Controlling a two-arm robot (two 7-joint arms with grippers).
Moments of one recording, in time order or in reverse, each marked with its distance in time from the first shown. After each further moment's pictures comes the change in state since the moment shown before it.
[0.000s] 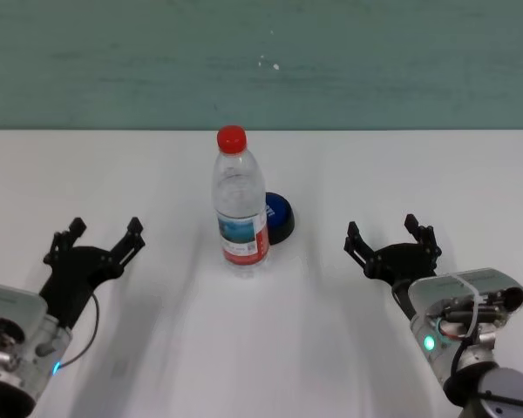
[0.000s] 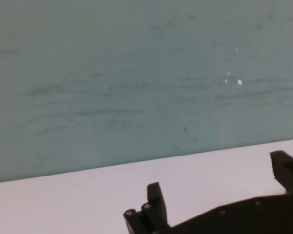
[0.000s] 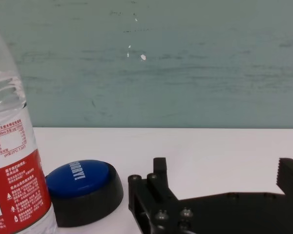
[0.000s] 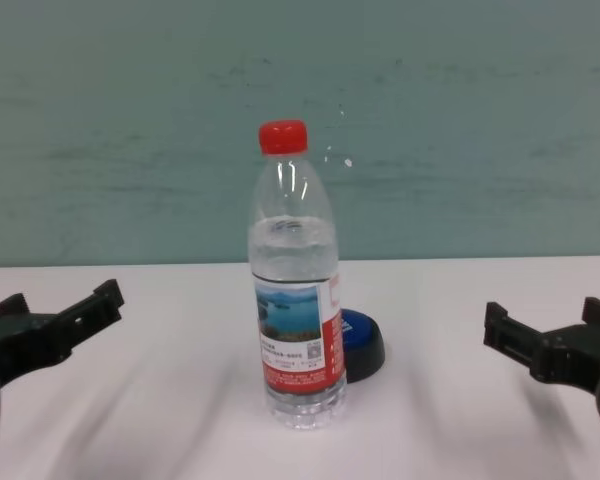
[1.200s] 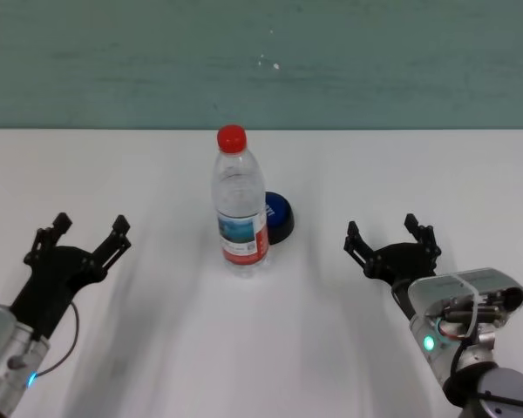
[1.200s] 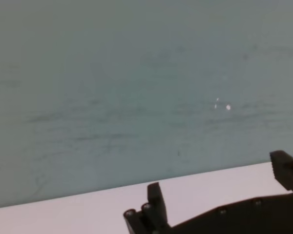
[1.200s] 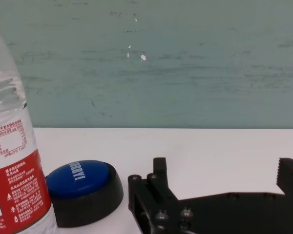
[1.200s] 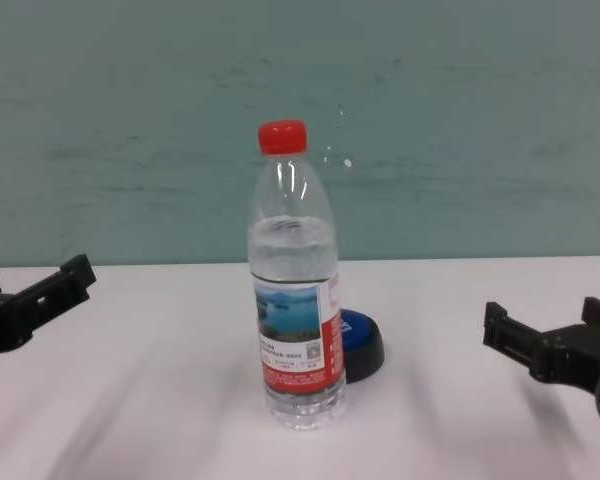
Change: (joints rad) left arm 0.082 0.028 -0.052 -0.088 -0.031 -0.051 -0.069; right arm 0.000 0.000 0.000 0.000 0.000 0.000 0.000
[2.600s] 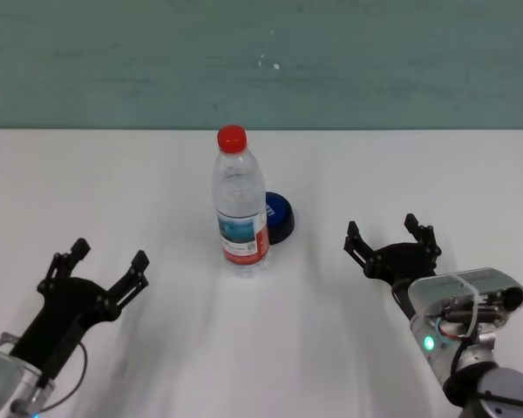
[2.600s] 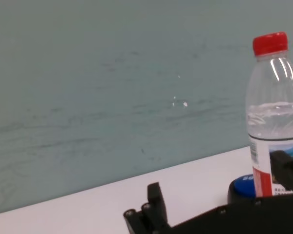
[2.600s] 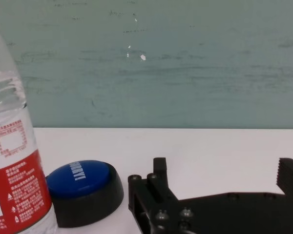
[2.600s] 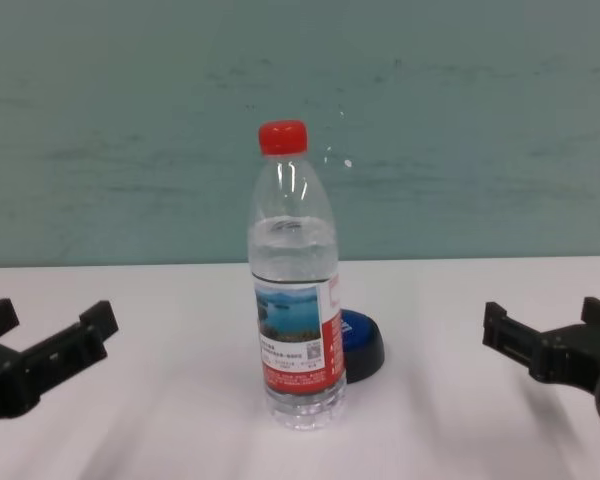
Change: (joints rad) left arm 0.101 0.054 0.027 -0.055 0.017 -0.082 -0.045; right arm 0.000 0.000 0.000 0.000 0.000 0.000 0.000
